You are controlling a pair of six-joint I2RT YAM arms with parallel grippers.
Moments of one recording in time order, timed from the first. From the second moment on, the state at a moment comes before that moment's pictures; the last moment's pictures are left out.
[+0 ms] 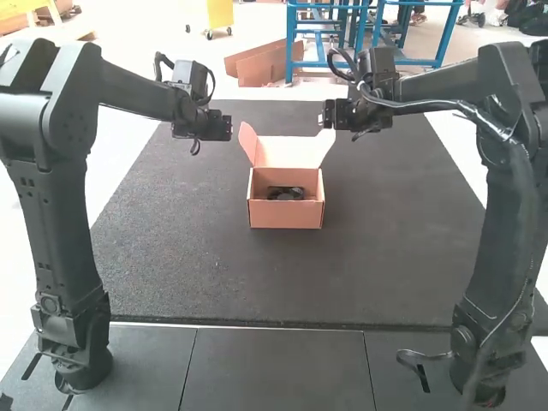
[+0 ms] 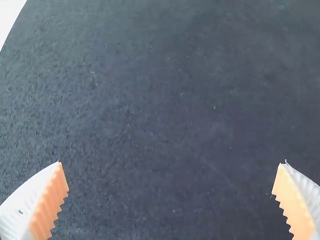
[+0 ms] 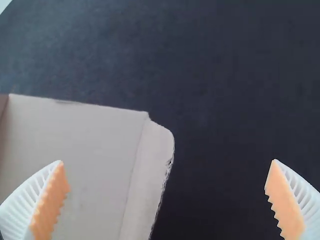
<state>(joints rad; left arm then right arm) -0.23 1.89 1.36 -0.10 -0.18 -0.14 0.35 1.88 1.41 -0.12 -0.03 0.11</state>
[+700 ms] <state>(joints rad) -0.26 1.91 1.40 -0.11 -0.03 -0.14 0.32 2.05 1.62 -0.29 -0.10 0.19</state>
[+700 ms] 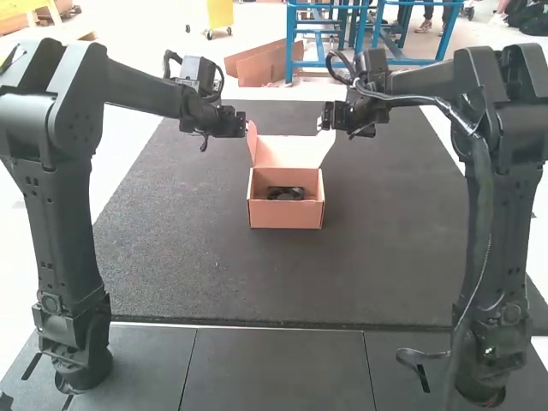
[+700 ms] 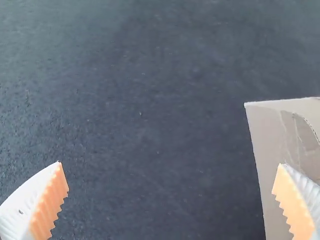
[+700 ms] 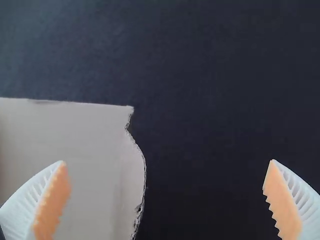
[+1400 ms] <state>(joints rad) -0.30 1.91 1.40 -0.12 0.01 -0.14 0.31 2.12 1.72 -0.38 -0.16 0.24</state>
